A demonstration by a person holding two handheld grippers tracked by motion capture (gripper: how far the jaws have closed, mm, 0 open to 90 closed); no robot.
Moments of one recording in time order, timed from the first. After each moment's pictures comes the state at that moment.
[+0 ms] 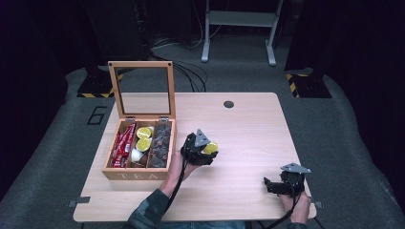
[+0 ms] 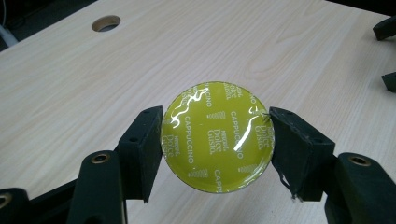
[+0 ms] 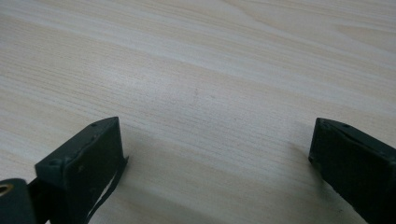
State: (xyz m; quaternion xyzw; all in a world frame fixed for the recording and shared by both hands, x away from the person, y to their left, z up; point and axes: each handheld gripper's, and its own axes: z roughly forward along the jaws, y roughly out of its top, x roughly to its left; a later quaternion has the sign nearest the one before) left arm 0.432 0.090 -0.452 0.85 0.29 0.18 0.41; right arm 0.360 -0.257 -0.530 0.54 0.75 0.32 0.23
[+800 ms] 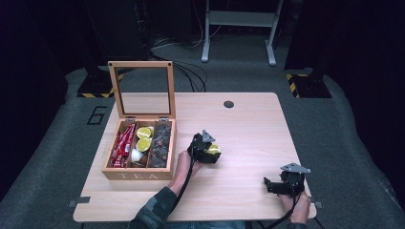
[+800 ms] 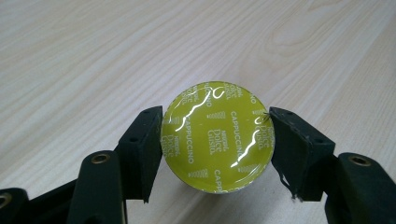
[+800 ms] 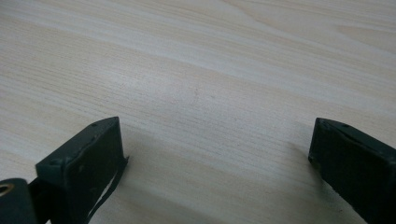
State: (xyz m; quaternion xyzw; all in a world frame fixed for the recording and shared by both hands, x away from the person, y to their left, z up) left arm 0.462 0.073 -0.488 0.85 0.34 0.14 0.37; right arm 0.359 -0.257 -0.530 0.54 0.75 0.32 0.23
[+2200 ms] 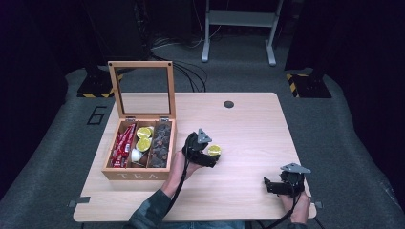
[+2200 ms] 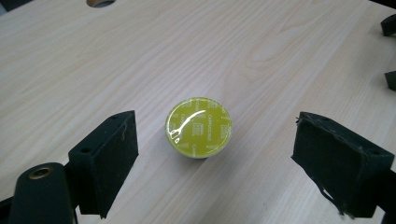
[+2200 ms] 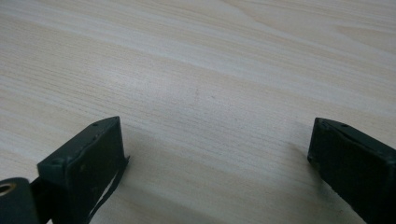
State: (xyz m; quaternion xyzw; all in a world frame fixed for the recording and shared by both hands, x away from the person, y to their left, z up) left arm 0.431 0.091 -0.445 0.85 0.31 0.17 0.39; right arm 0.359 -0.257 -0.530 0.54 0.75 0.32 0.23
